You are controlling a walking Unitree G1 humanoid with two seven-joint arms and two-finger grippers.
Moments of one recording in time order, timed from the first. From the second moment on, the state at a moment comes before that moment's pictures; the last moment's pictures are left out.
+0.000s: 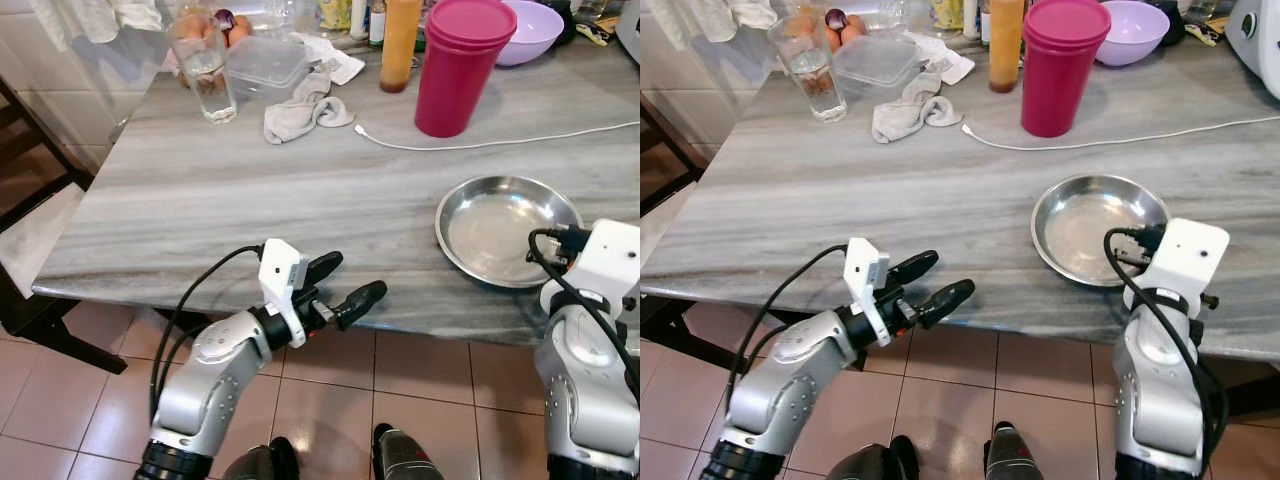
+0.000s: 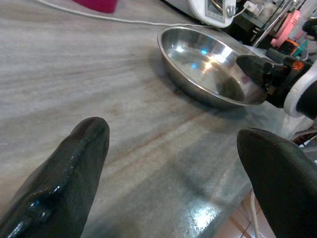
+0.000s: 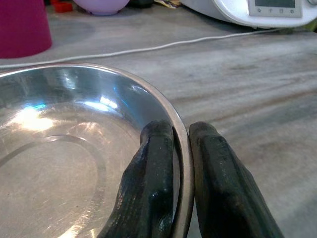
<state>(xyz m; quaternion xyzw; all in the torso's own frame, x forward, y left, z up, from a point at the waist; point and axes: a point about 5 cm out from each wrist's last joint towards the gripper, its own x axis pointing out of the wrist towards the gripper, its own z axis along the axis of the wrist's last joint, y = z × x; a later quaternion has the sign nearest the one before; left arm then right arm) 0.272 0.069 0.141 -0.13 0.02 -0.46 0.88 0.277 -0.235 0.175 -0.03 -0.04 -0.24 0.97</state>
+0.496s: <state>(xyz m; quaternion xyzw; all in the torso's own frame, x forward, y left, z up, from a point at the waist) 0.270 0.067 0.140 -0.12 0.01 -0.45 0.88 0.284 -0.221 0.171 0.00 -0.04 -0.18 0.98</state>
